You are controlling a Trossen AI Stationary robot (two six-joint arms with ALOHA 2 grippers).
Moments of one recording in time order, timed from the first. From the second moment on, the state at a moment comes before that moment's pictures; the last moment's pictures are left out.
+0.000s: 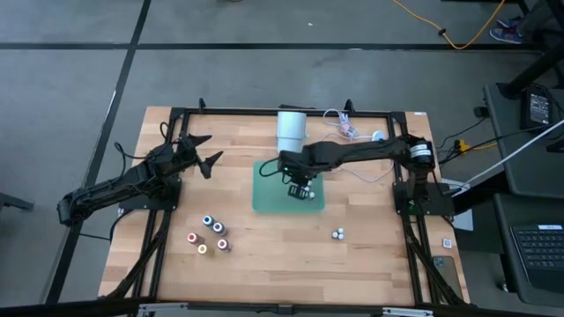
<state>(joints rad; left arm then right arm) 0.48 0.13 0.04 -0.06 -0.20 -0.04 -0.05 1.93 1.54 -0.89 0.13 0.23</state>
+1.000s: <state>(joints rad) 0.48 0.13 0.04 -0.06 -0.20 -0.04 -0.12 2.02 1.43 -0.81 0.07 0.28</state>
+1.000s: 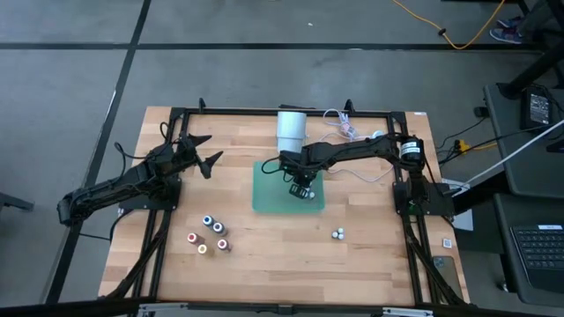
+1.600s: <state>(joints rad) 0.48 0.13 0.04 -0.06 -0.20 -0.04 -0.11 2.02 1.53 -0.94 0.08 0.28</state>
